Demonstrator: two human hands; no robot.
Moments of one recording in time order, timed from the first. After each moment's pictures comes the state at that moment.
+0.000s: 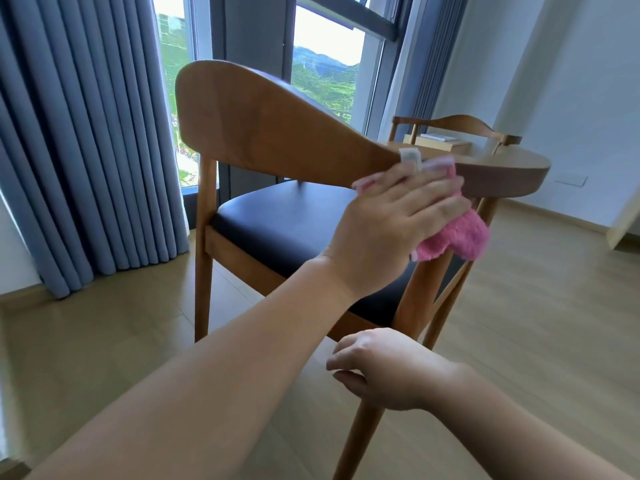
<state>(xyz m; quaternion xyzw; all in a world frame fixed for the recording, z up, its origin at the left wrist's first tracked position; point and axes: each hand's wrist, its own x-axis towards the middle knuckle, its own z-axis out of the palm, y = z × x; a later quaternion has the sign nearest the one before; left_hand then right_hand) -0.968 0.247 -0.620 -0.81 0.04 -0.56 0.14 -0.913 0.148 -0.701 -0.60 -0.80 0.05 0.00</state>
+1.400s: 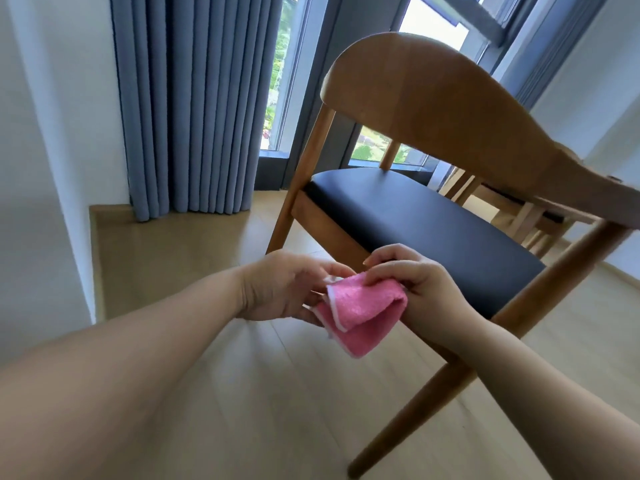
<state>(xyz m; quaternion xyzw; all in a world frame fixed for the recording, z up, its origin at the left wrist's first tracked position) -1.182 0.312 -0.722 -0.59 -0.14 -0.10 -0.79 -0.980 0.212 -0.681 -0.55 -0.76 0.09 0.32</state>
